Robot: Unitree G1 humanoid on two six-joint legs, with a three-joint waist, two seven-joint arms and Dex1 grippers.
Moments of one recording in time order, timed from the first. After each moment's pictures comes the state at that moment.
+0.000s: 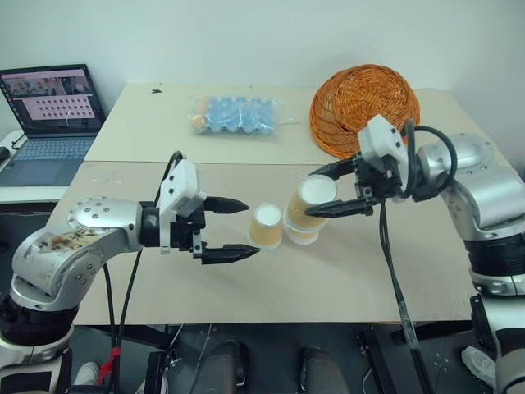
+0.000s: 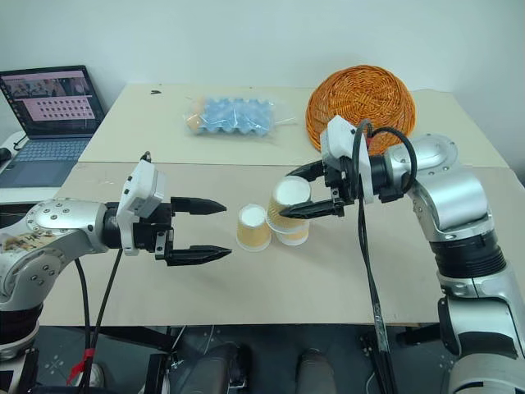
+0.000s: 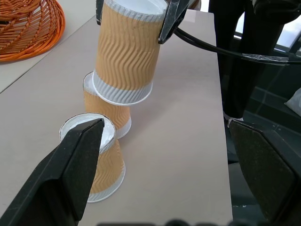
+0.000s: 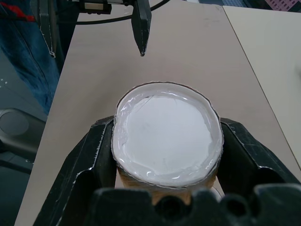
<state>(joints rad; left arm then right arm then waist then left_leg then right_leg) -0.47 0.84 0.04 -0.53 -0.79 0.85 -0.95 -0.87 -0.79 0.15 -0.06 0.44 0.53 1.35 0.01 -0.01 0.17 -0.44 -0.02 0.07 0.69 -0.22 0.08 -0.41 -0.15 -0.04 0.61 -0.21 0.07</state>
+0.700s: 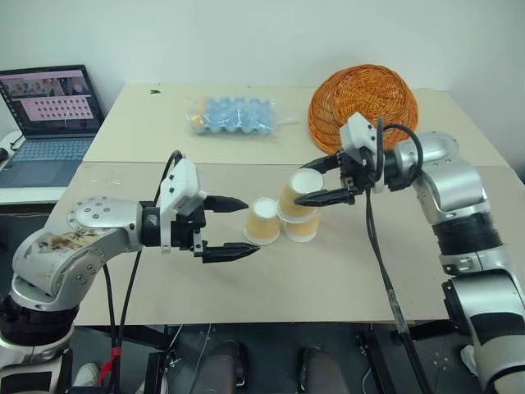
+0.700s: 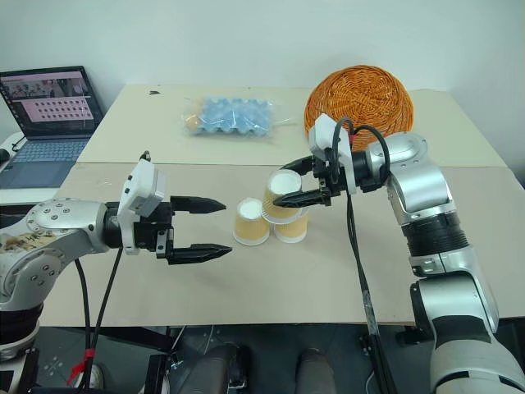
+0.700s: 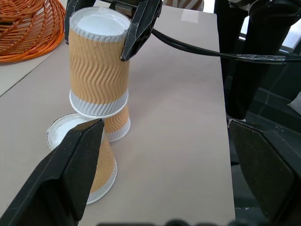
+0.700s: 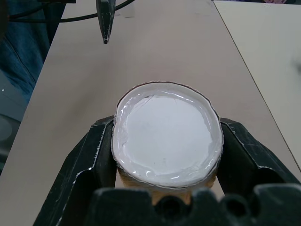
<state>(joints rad) -0.47 0.84 0.04 -0.53 -0.80 0.86 -0.93 -0.97 -0.64 0.21 0.28 0.32 0.34 1.40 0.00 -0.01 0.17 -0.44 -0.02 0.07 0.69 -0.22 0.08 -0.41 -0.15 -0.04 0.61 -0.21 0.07</state>
